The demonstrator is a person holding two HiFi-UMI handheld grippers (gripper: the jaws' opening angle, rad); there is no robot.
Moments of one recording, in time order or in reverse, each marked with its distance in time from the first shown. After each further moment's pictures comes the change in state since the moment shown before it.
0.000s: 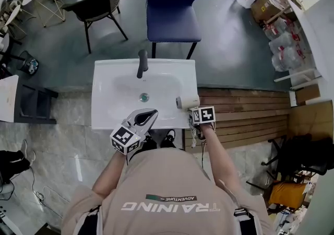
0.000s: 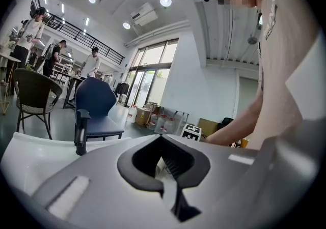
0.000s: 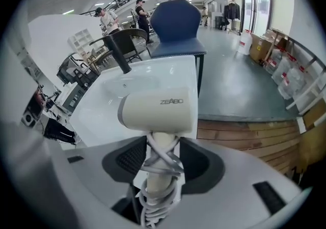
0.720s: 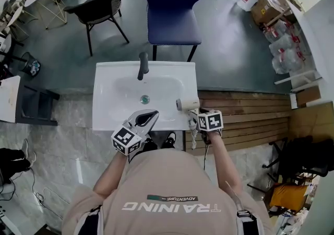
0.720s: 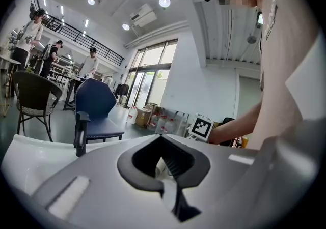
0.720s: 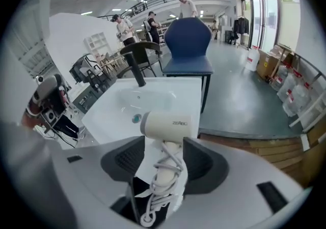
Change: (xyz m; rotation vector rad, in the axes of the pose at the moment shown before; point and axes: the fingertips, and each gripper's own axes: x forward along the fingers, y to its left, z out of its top) left arm 0.002 -0.002 0.004 0.015 -0.005 0.005; right arm -0.057 0.018 0.022 -0.110 -0.111 0.048
